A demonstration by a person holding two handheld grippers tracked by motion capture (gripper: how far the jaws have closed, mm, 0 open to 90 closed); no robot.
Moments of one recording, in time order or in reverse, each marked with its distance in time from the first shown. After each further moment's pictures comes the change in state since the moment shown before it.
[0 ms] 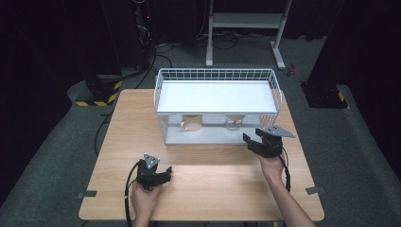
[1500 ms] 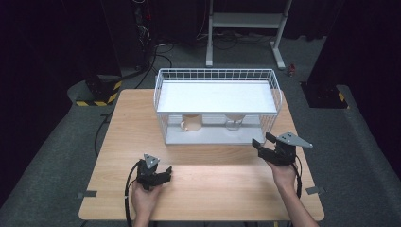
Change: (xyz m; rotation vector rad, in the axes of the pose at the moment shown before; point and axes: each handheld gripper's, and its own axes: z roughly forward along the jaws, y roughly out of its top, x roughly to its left) left arm 0.000 0.000 0.000 0.003 0.000 0.004; right arm -0.008 -0.008 -0.044 -0.064 0.022 -0.006
